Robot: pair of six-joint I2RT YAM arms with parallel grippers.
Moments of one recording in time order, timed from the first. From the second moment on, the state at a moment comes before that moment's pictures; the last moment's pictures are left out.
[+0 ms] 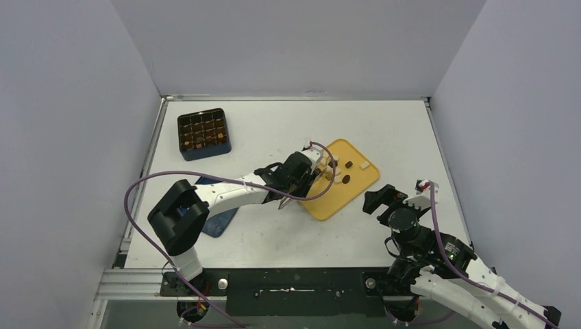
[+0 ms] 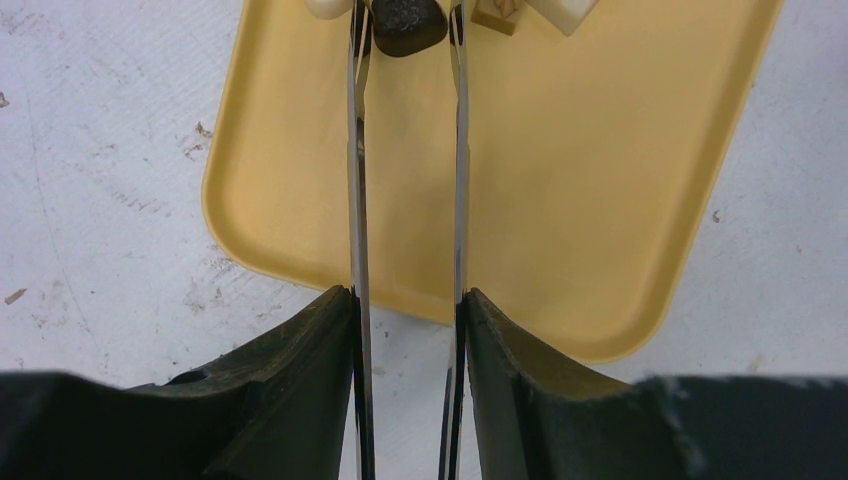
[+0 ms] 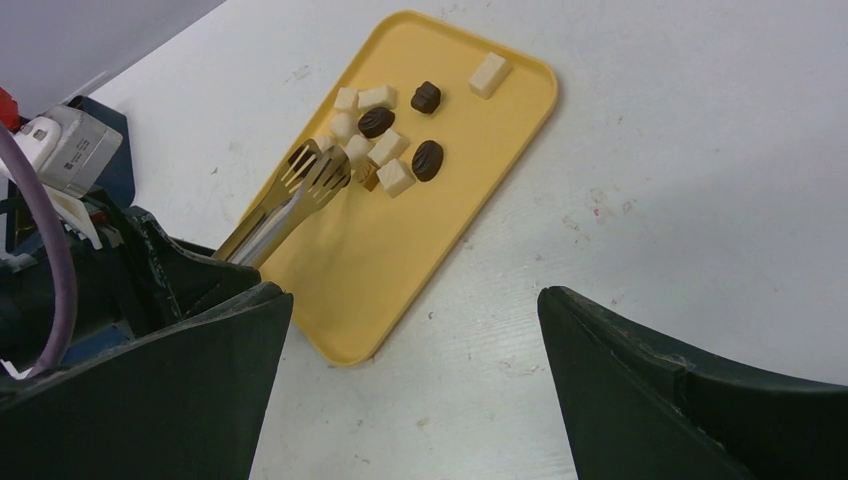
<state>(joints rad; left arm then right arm) -0.91 1.72 1.14 -0.23 -0.20 -0.24 0.93 0.40 0.63 -0.81 0.82 0.93</state>
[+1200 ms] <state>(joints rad) -0.95 1.59 1.13 -0.33 -0.26 -0.33 0.93 0.45 0.69 -0.83 0.78 0.90</state>
